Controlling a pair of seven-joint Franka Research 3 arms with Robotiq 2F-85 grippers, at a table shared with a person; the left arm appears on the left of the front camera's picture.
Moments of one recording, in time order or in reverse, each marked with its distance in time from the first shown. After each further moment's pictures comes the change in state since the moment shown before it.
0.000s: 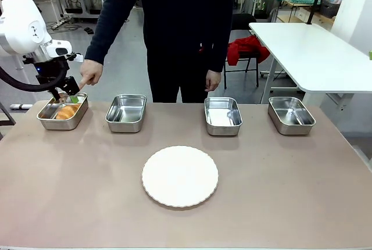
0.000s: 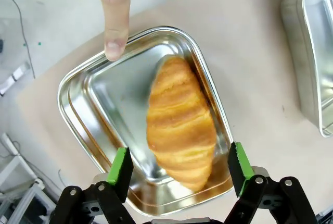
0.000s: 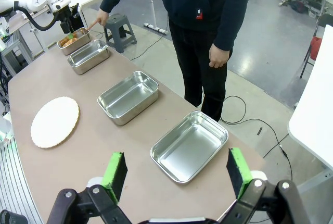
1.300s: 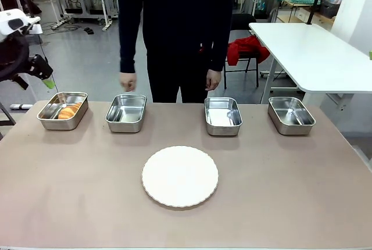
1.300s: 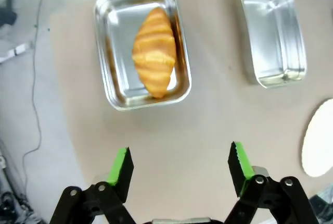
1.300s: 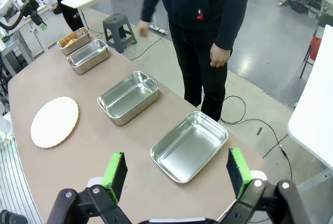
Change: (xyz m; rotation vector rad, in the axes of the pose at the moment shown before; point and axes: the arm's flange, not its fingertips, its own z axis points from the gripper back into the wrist) left arm -0.136 -0.058 0.122 -0.006 -0.245 0.265; right arm 0.000 0.000 0.000 -0.001 0.000 0.000
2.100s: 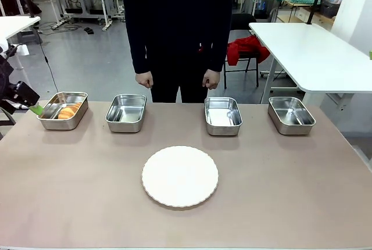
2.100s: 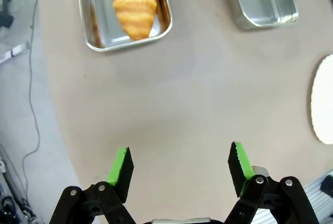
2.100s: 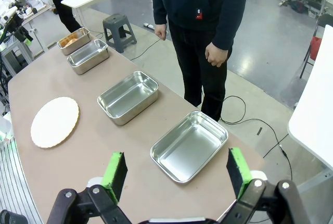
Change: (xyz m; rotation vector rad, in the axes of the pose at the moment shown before) left arm -0.096 -0.014 0.003 -0.011 -0.020 -0.066; right arm 0.000 0.000 0.000 0.000 0.000 0.000
